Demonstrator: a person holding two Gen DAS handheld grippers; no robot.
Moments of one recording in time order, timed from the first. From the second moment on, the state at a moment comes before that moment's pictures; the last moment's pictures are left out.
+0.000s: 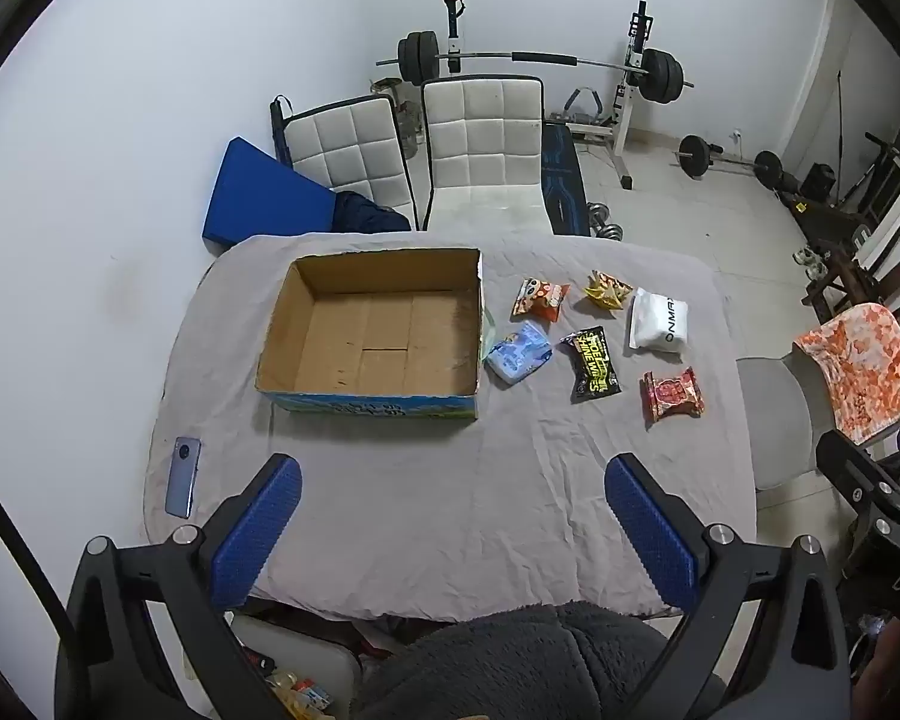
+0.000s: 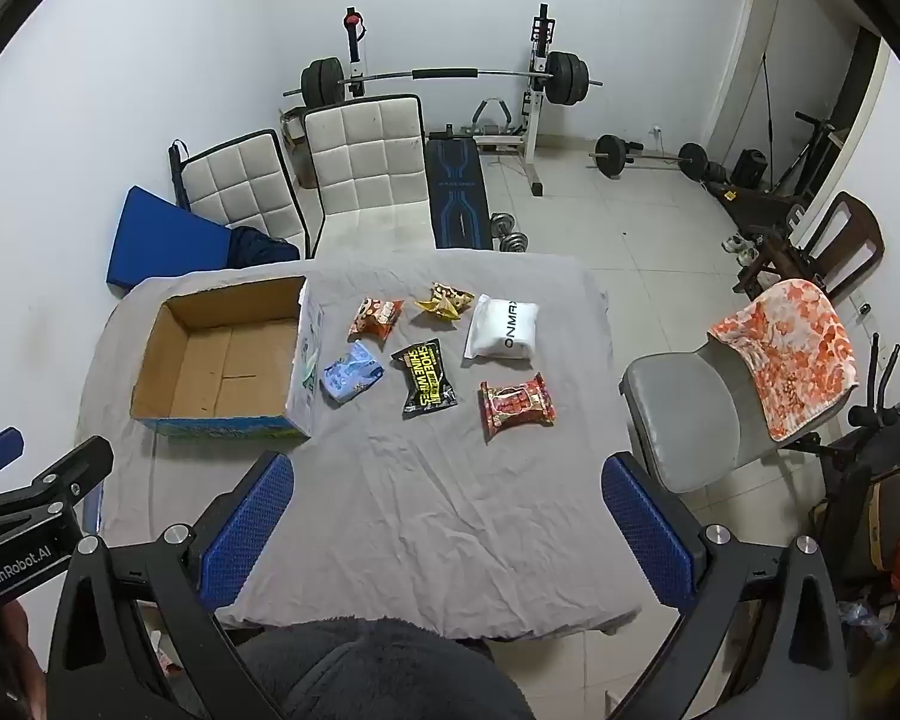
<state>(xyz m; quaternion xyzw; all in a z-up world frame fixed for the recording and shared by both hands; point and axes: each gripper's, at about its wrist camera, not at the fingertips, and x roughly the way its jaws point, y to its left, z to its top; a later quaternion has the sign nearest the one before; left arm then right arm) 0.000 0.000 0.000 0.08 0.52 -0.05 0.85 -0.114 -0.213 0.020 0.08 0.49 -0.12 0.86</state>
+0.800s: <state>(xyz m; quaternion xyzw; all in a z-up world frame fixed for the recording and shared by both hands) -0.001 0.003 0.002 0.05 0.51 -0.06 0.86 -0.110 -0.203 0.025 0.07 0.49 -0.13 0.86</state>
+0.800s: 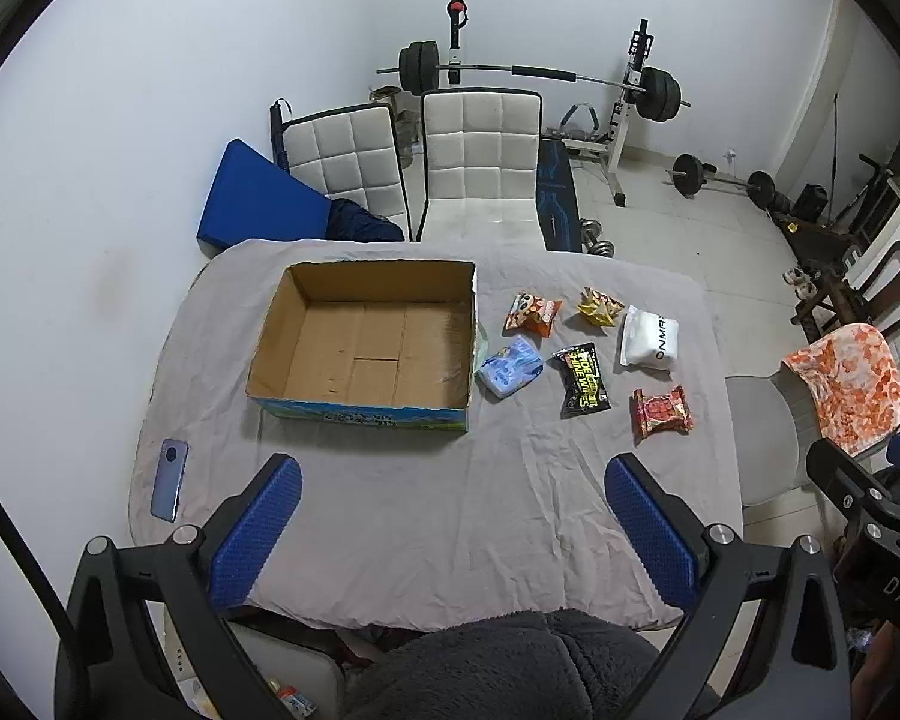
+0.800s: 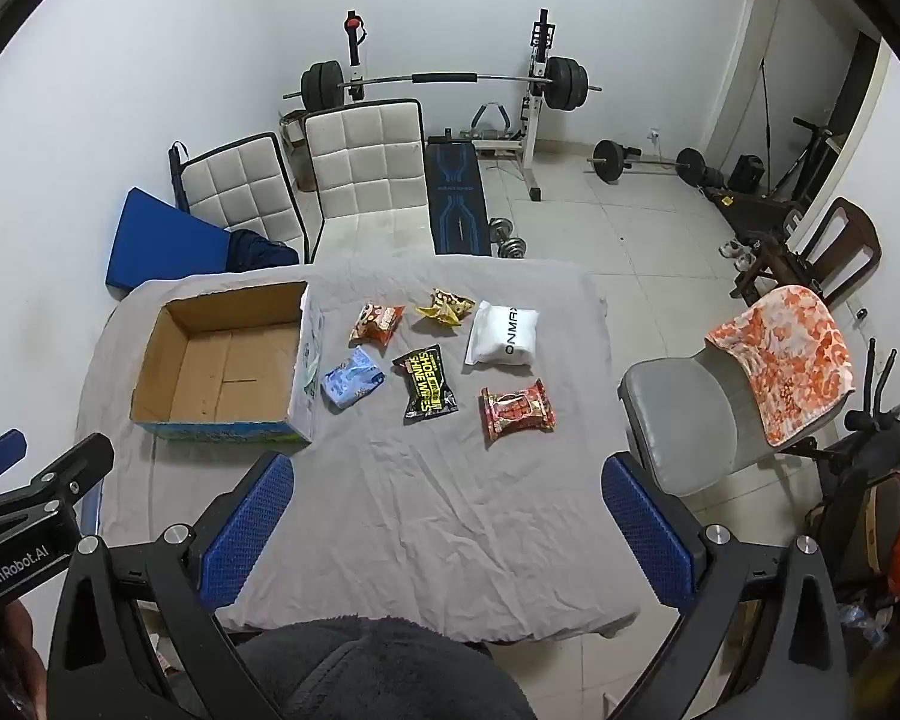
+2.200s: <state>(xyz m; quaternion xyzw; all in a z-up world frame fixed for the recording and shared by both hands) -0.003 0.014 0.014 0.04 0.49 -0.06 0.87 -0.116 -0.194 0.041 0.06 0.47 -0.14 0.87</state>
